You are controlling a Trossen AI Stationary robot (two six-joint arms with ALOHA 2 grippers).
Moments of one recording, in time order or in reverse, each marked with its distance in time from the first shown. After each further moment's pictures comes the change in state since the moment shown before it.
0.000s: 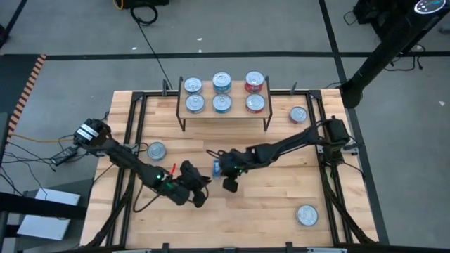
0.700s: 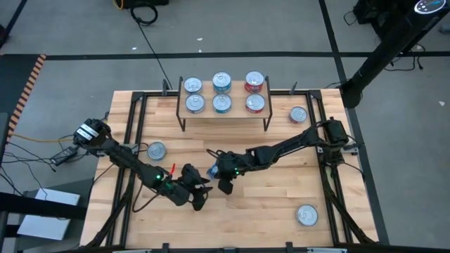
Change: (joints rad) left arm -0.003 -0.003 -0.001 0.033 0.092 -0.042; right arm 0.017 0.017 0.000 0.156 0.013 0.115
